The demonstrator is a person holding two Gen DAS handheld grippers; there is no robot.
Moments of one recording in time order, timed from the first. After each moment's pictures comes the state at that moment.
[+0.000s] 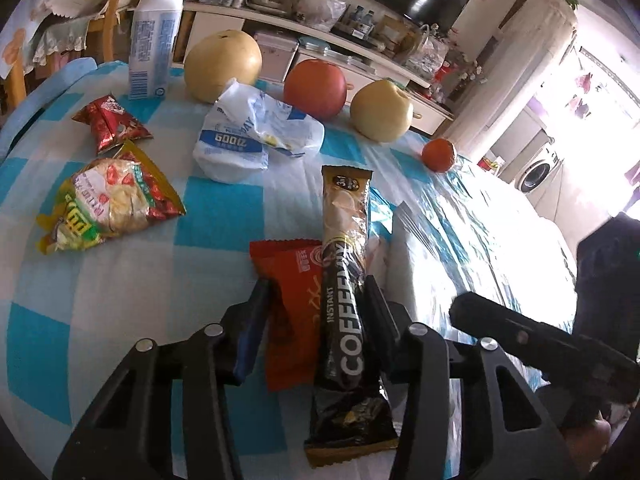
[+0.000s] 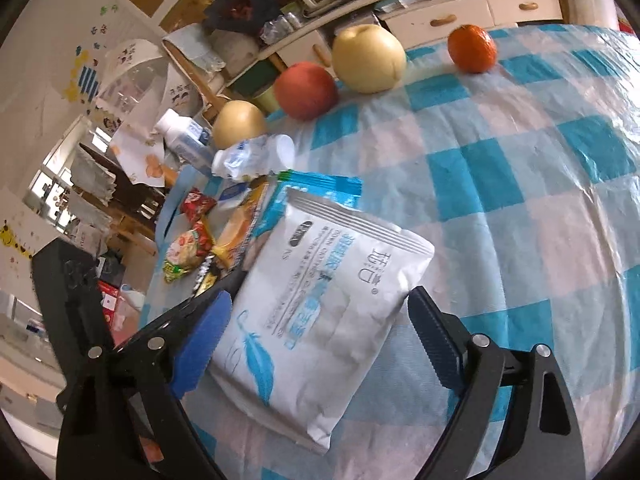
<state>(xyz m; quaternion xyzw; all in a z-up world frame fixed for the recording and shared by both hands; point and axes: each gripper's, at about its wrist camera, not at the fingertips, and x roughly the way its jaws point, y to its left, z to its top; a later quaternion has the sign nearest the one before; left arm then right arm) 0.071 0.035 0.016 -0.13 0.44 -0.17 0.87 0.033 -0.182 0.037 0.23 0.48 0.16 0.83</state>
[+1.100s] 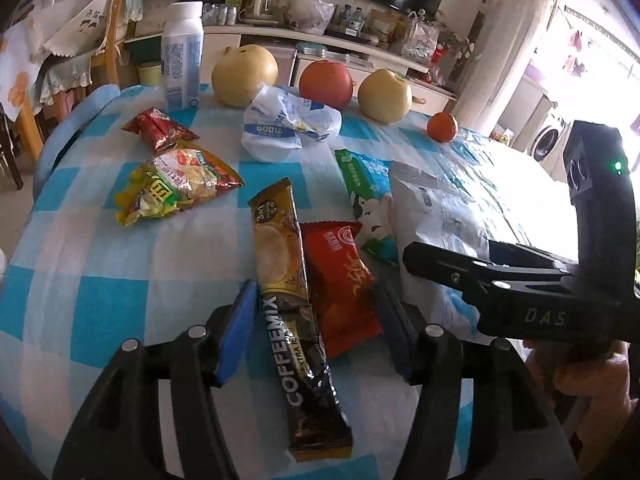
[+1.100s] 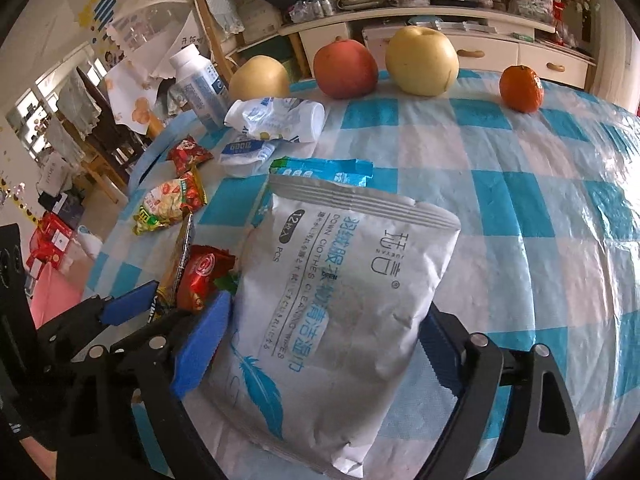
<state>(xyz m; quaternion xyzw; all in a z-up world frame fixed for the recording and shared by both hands) 0.023 0.062 0.022 -0.05 0.43 -0.16 0.89 0.033 -0.126 0.034 0.08 0.47 0.15 0.86</state>
